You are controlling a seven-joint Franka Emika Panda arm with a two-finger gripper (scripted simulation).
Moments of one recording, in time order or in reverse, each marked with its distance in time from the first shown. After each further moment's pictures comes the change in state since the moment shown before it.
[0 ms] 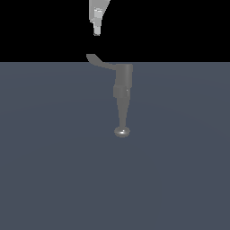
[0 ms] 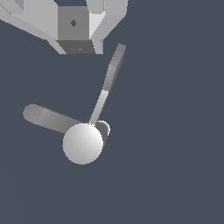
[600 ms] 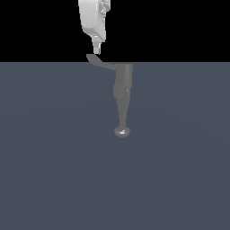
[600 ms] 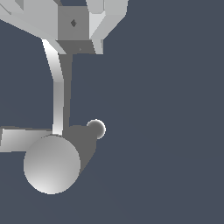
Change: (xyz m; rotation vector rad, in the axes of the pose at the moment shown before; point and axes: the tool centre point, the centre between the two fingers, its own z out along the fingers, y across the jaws) arm 0.005 -0.043 0.049 0.001 0.055 0.288
